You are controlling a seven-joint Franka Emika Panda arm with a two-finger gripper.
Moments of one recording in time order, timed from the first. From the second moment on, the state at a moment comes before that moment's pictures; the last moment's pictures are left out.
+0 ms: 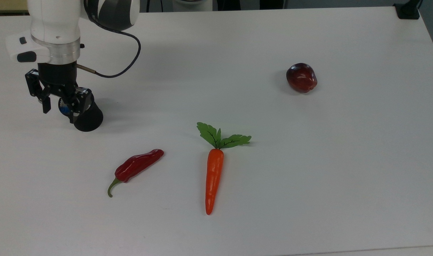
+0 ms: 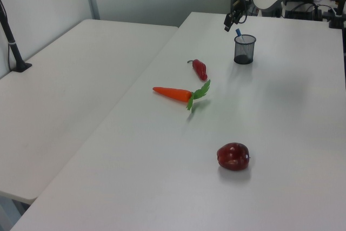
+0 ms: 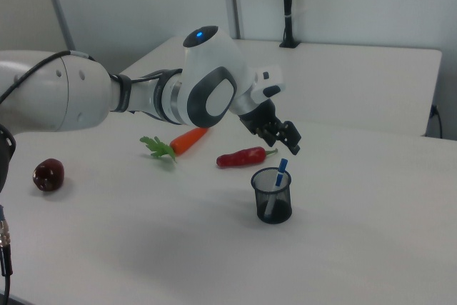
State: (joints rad) arm -0.22 0.43 -0.05 -1.61 -0.20 2.49 0.09
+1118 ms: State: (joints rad) arm 0.09 0.25 -0.03 -1.60 -0.20 2.00 0.17
